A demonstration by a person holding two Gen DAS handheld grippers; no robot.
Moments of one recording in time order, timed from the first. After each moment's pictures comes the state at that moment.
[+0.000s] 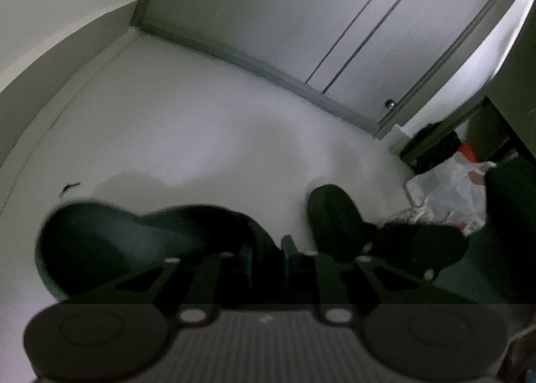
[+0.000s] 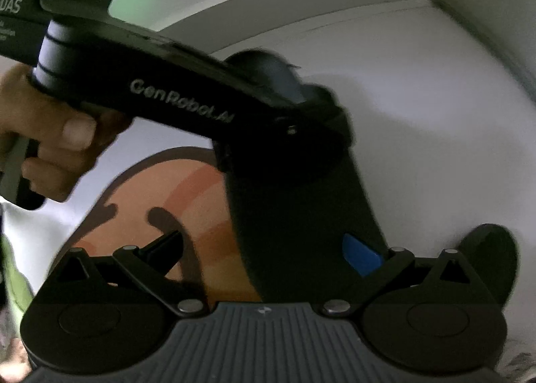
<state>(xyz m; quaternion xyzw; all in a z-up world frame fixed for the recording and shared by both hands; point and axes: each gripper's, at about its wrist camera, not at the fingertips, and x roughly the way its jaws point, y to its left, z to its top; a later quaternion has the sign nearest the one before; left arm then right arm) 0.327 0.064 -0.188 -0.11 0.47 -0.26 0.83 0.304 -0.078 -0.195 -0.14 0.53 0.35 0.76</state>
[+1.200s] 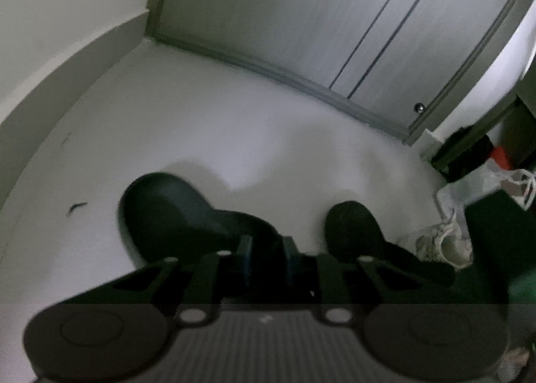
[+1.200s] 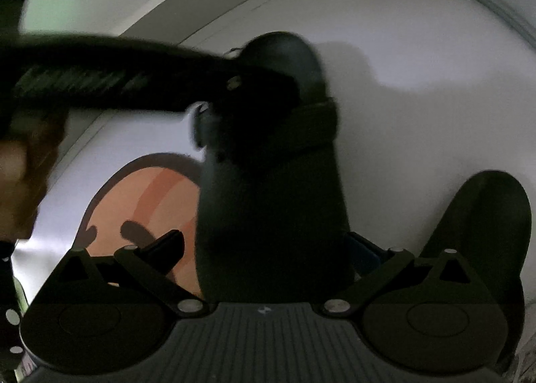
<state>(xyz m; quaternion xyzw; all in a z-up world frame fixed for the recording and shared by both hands) 0.343 0.023 -0.180 -0.08 0.47 -0.22 0.85 0.307 -0.116 -0.219 -0.02 0.58 0.32 0.75</state>
